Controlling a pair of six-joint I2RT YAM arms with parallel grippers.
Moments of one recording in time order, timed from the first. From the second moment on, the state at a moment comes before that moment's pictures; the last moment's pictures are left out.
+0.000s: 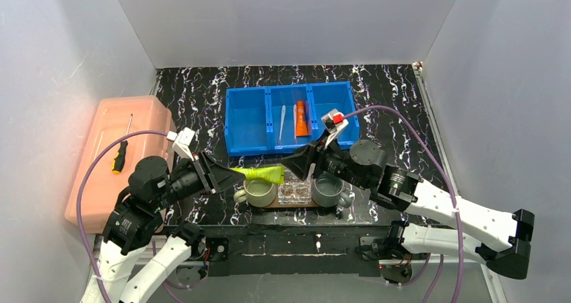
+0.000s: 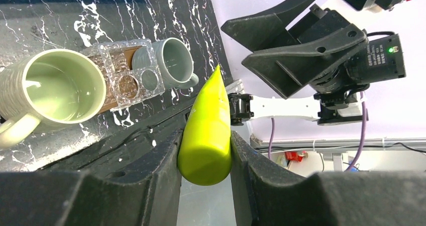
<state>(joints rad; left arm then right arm) -0.49 0.47 0.97 -0.79 0.41 -0.89 1.13 0.94 0.91 -0.08 0.11 0.47</state>
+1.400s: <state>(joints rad) -0.49 0.40 0.90 -0.51 0.57 -1.10 1.12 0.86 0.62 0.59 -0.30 0.75</state>
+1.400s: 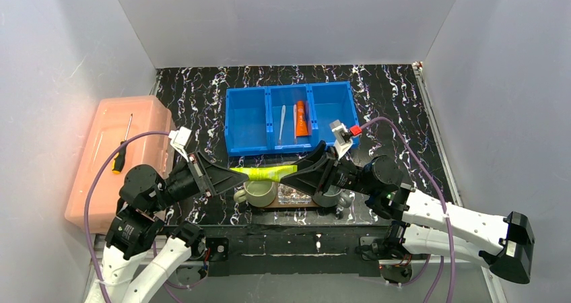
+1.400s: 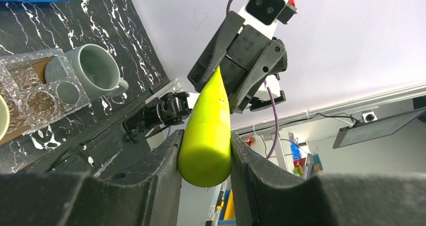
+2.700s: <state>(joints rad) -0.49 0.41 0.95 -0.77 0.45 -0.82 1.11 0.88 0.76 0.25 -0.29 0.63</state>
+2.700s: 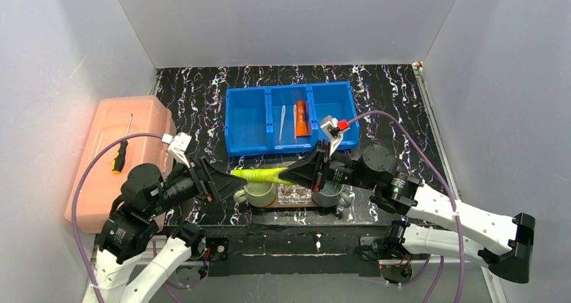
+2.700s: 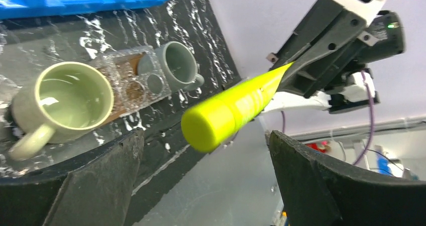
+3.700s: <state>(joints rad) -0.49 0.45 0.92 -1.04 0.15 -0.50 1.14 1.36 1.69 -1.03 0.15 0.28</state>
